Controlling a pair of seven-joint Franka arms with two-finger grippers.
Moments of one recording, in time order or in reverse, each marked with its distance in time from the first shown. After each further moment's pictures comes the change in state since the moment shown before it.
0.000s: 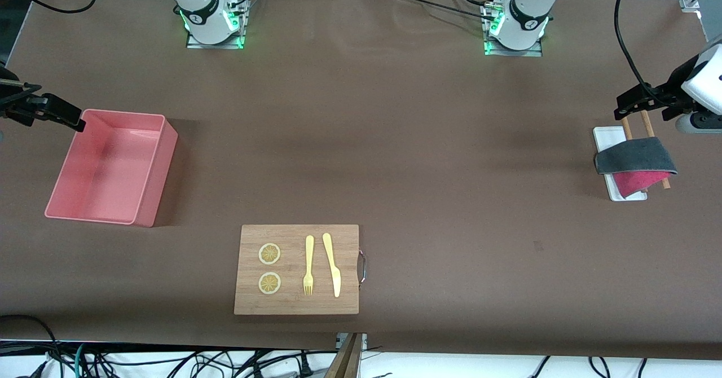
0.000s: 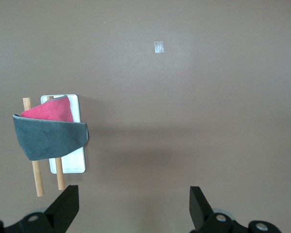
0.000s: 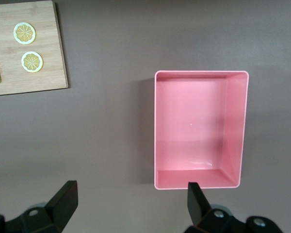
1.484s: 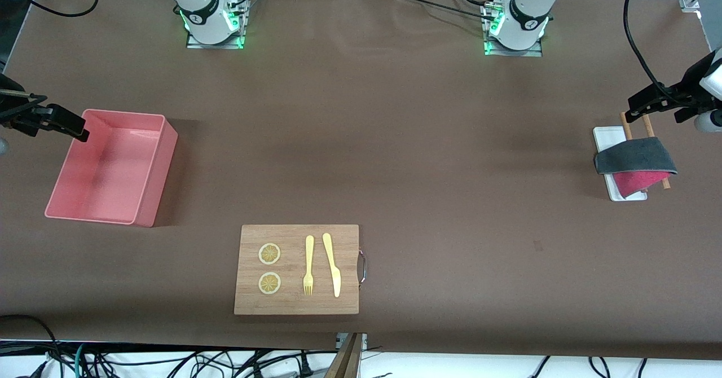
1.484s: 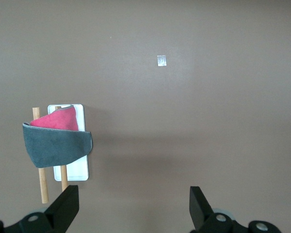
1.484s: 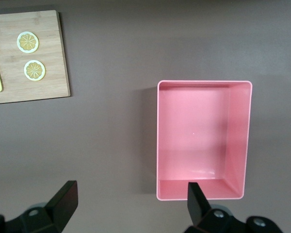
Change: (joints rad) left arm 0.009 0.011 0.005 0.044 0.000 0.009 0.000; right arm 0.001 0.020 0.005 0.001 0.001 0.047 0.001
